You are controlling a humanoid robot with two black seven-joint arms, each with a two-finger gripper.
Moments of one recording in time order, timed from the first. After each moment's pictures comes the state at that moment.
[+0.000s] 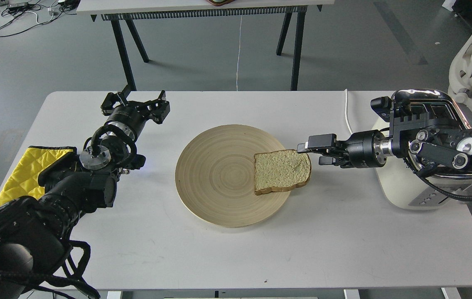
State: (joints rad) left arm -0.87 -0.01 -0.70 -0.16 -1.03 -0.49 0.15; right arm 1.20 -0.44 -0.42 0.80 -0.68 0.49 0.49
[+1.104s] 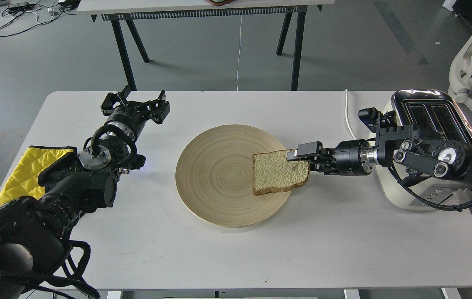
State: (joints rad) left arm -0.87 -0.01 -0.70 -0.15 -1.03 -0.49 0.15; right arm 1.14 -0.38 -0.38 0.75 -0.66 0.49 0.49
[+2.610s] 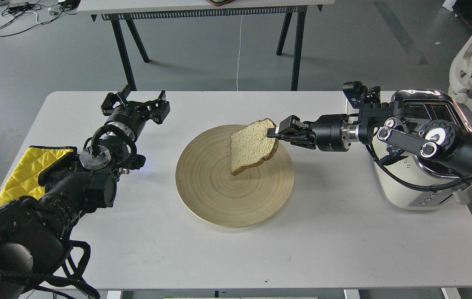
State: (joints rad) left arm -0.87 -0.01 -0.70 -0.15 -1.03 -0.49 0.15; right arm 1.21 -0.33 -0.24 0.76 -0.65 0.49 0.49
